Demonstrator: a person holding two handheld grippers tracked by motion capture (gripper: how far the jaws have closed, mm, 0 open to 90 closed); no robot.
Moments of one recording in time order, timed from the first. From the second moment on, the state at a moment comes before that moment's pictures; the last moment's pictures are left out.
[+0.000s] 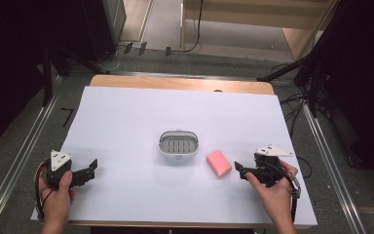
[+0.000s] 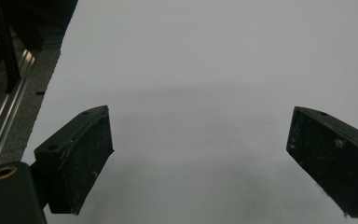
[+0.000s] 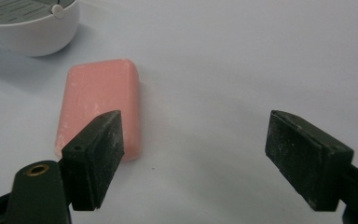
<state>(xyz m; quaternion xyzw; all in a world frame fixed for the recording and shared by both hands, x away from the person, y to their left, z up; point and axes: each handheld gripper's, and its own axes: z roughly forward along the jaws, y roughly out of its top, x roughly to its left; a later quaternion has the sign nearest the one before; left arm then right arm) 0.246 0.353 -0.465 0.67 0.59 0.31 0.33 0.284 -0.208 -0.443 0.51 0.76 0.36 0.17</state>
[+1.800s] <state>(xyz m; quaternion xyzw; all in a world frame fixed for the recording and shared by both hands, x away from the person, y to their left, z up) 0.245 0.353 -0.465 0.67 0.59 0.31 0.33 0.297 -0.153 -0.448 0.48 0.79 0.36 0.13</state>
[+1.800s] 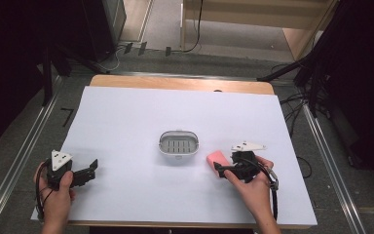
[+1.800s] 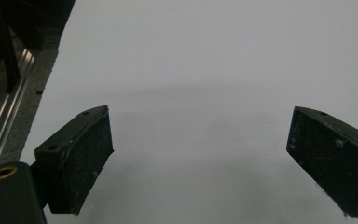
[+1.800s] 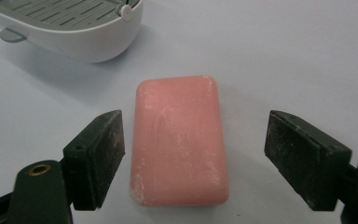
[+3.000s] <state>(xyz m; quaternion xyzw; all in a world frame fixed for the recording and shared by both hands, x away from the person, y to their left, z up) 0.249 0.354 -0.465 0.68 0.59 0.29 0.33 0.297 -0.131 -0.470 0.48 0.80 0.32 0.14</state>
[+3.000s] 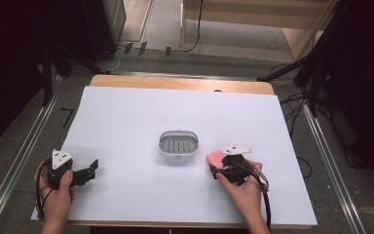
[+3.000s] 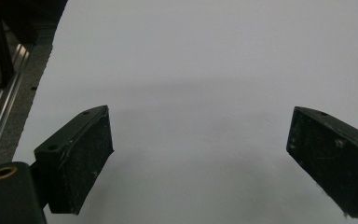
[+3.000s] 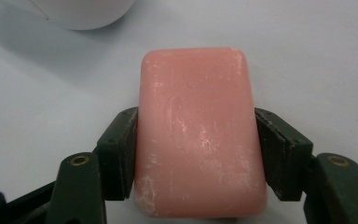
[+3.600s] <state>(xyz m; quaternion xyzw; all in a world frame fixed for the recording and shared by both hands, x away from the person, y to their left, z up) 0.248 0.354 -0.465 0.68 0.59 0.29 0.33 0.301 -0.132 -0.449 0.43 0.83 0.33 0.13</state>
